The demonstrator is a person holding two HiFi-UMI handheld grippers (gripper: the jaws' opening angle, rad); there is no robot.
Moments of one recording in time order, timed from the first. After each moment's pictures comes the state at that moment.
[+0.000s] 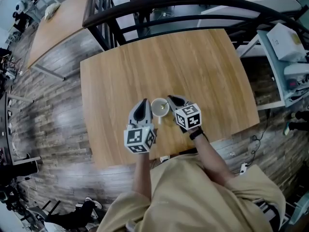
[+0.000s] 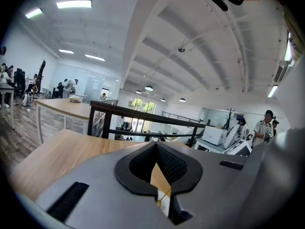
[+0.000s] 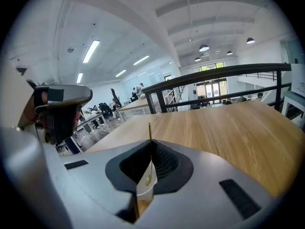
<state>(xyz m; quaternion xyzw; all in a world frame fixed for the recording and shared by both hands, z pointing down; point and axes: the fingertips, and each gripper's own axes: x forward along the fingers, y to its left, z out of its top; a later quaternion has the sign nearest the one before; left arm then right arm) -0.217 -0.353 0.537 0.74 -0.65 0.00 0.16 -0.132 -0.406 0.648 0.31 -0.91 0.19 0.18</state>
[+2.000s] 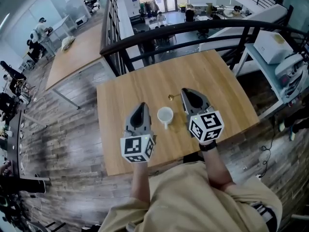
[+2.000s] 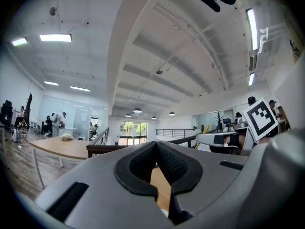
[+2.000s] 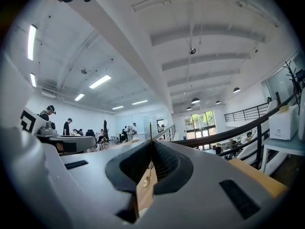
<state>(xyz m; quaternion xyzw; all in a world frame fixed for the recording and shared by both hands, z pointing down) -0.187 -0.243 0.371 0.77 -0.64 -0.01 -0.02 -0.051 -0.306 0.370 0.42 -0.91 0.02 -0.04</state>
